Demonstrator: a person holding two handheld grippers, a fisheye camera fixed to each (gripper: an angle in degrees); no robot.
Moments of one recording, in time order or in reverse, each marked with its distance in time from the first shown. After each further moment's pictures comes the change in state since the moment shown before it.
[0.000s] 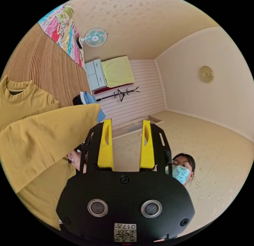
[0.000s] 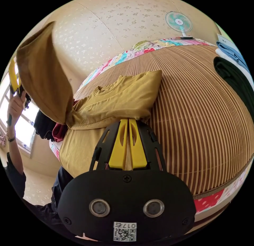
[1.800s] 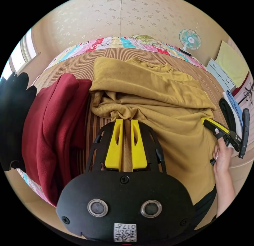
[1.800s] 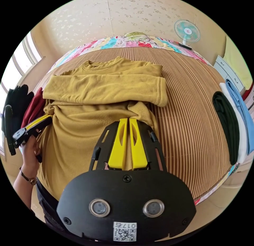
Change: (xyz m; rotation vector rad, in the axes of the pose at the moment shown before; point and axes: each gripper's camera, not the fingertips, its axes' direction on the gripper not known) left arm -0.124 0.073 0.176 0.192 -1.667 -0.024; right arm -0.088 -0.086 0.062 -0.147 0.406 -0.084
